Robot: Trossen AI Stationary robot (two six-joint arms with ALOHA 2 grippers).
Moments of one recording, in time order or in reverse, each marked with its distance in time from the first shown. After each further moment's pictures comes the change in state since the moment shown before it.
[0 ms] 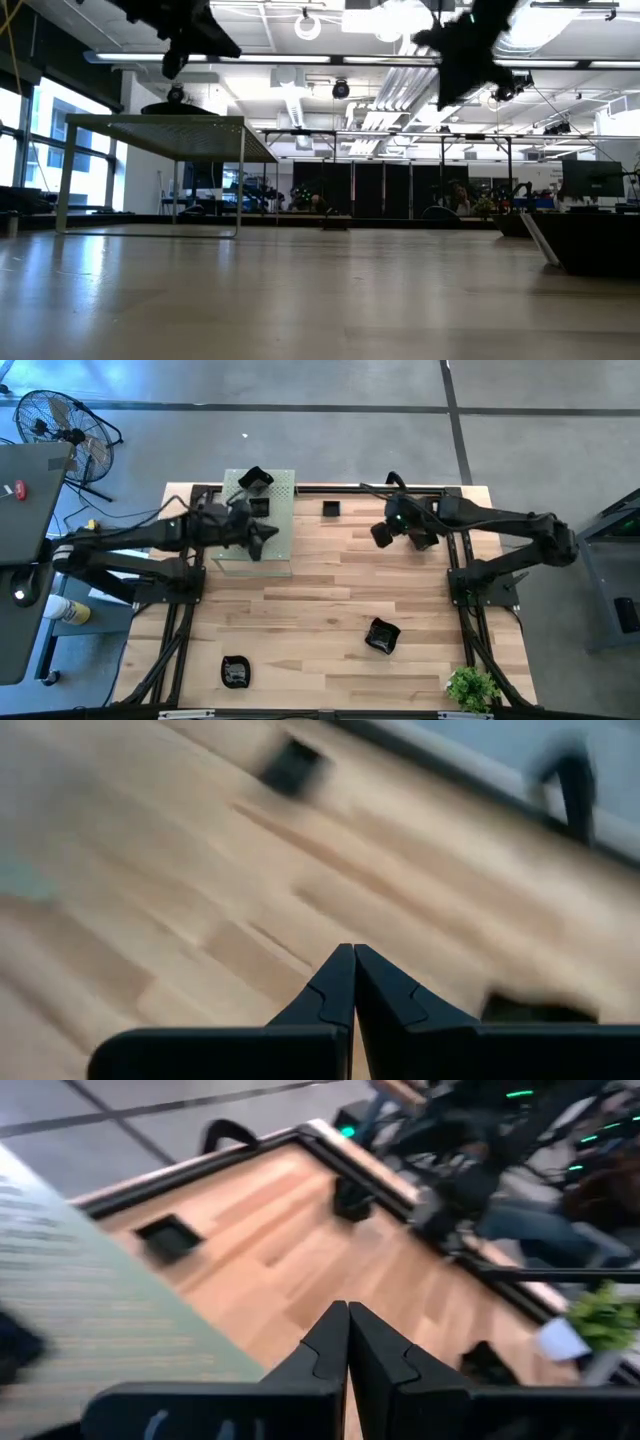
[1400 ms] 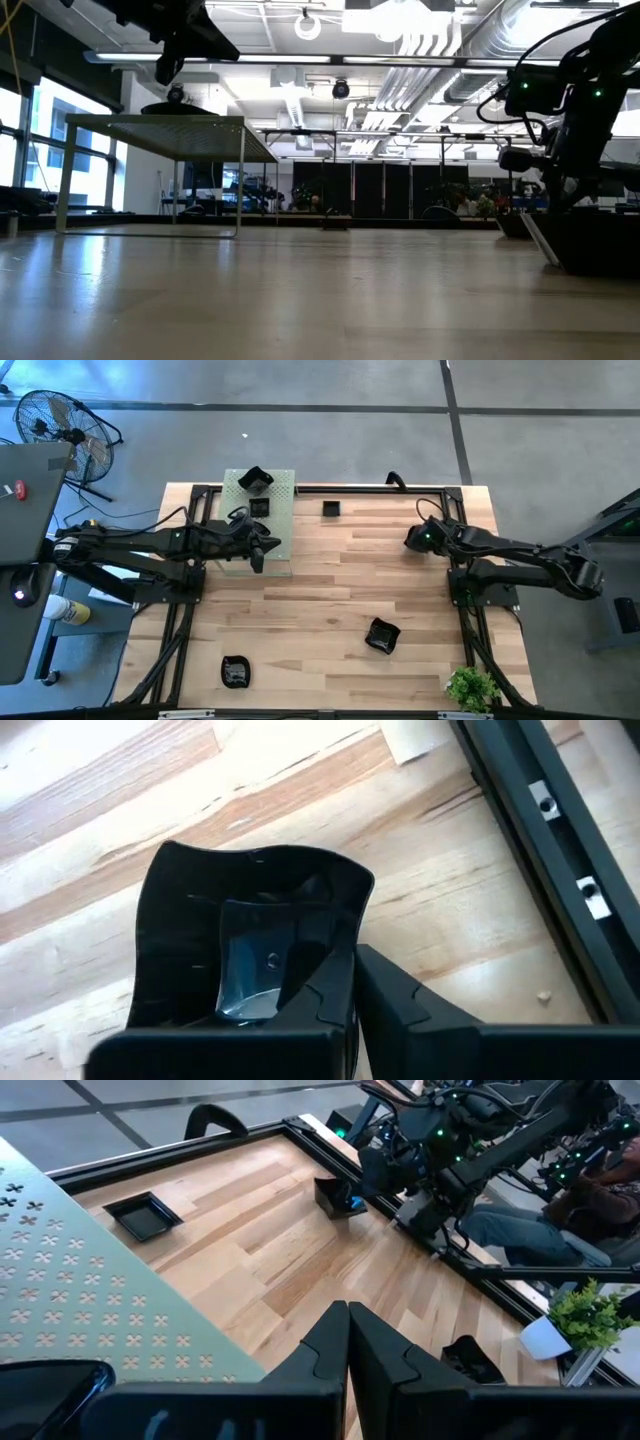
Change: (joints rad) left arm -0.153 0.000 -0.085 0.099 -0.134 -0.092; right arm -0.334 -0.364 -0.800 0.232 0.020 0.693
